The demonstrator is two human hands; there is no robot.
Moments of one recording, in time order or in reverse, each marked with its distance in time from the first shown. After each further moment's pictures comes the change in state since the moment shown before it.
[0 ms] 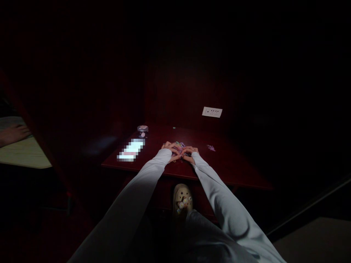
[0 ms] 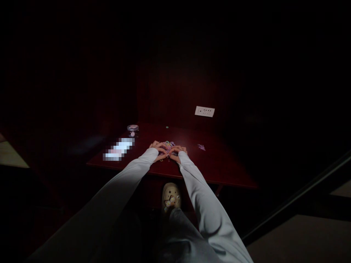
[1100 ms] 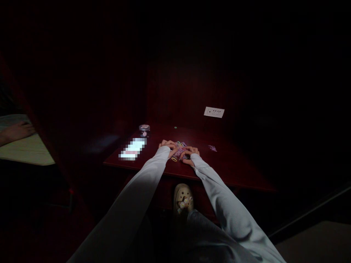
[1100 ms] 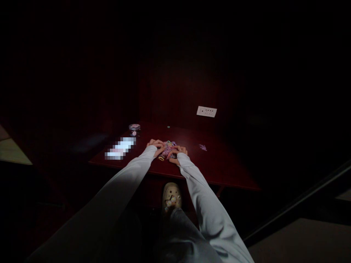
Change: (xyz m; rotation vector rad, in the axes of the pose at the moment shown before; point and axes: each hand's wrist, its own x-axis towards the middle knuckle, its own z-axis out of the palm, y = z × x) left_hand 0.005 0.000 -0.008 -0.100 0.090 -0.259; right_hand -0.002 -0.008 0.002 -0.147 -0.111 -0.019
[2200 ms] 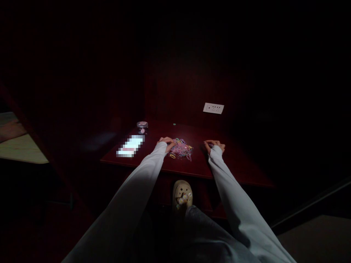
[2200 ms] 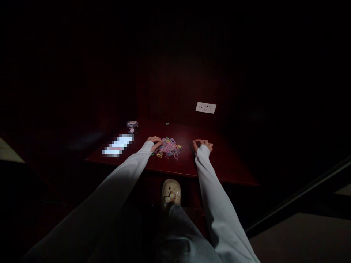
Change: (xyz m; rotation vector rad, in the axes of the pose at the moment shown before) left_hand 0.004 -0.004 0.001 -0.138 0.109 -0.072; right_hand -0.003 0.056 -0.059 -0.103 0.529 0.447
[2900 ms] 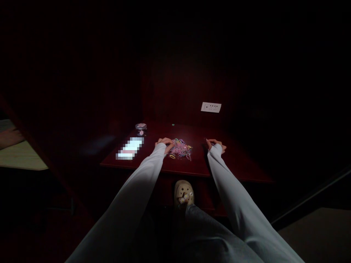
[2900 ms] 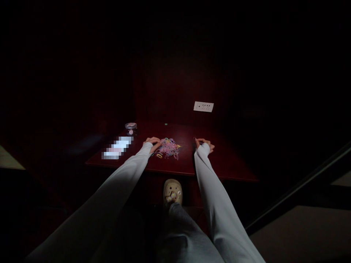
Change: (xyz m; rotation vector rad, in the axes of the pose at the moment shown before) left_hand -0.006 0.007 -0.006 0.032 0.005 -0.009; right_hand 0.007 -0.005 0.005 0.135 0.137 0.234
